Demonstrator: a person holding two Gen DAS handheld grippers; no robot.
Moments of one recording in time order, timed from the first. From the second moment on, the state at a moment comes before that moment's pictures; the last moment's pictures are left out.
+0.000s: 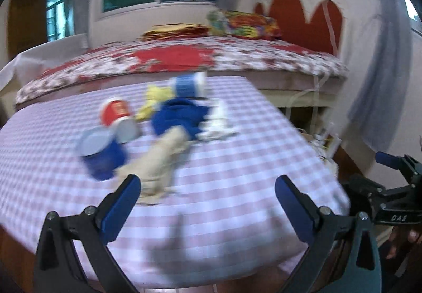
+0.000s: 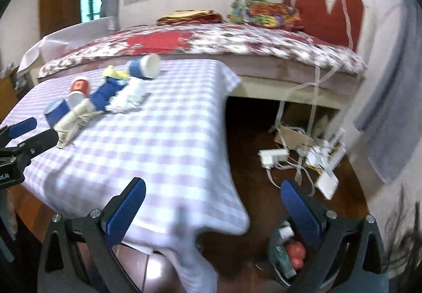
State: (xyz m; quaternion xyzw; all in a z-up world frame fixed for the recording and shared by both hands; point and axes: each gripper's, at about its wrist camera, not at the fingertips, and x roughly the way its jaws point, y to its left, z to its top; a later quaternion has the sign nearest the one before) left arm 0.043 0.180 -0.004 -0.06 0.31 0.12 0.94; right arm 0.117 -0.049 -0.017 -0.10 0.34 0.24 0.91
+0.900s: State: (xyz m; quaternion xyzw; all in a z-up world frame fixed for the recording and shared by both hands) left arm -0.012 0.334 -0.033 -0.13 0.31 0.24 0.91; right arm 0.113 0.170 -0.023 -0.10 0.35 0.39 0.85
